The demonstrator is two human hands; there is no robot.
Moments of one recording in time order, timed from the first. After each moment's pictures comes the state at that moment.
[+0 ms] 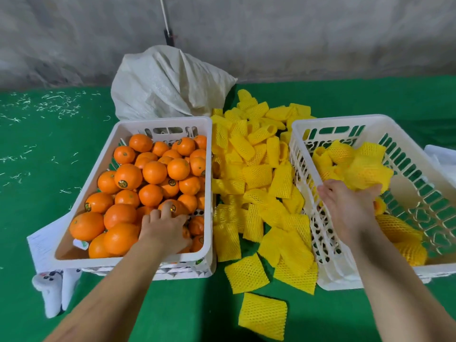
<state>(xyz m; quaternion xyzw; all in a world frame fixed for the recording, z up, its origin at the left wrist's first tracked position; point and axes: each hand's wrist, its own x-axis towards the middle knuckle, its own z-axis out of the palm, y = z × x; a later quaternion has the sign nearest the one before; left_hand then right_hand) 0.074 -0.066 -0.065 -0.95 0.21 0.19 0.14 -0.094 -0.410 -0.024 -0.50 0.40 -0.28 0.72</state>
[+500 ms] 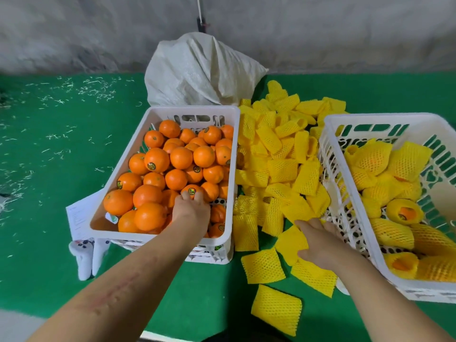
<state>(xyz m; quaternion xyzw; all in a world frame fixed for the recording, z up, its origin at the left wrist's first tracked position) 0.065 -0.091 -0.051 -0.90 0.24 0.18 0.31 -0.098 -0.375 -0.127 -0.94 0.15 0.27 0.14</state>
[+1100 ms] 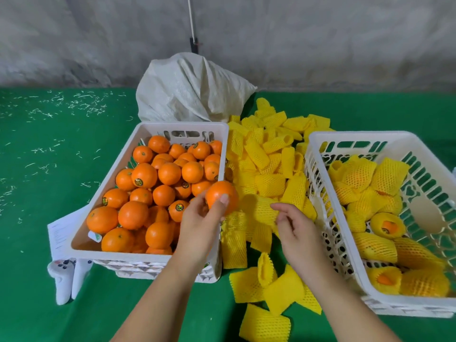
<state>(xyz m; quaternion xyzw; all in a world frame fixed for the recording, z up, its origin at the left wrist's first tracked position) 0.008 -0.117 -0.016 -0.72 0.08 0.12 -0.68 -0.084 -0.314 -0.049 -0.80 0.16 -0.16 0.55</state>
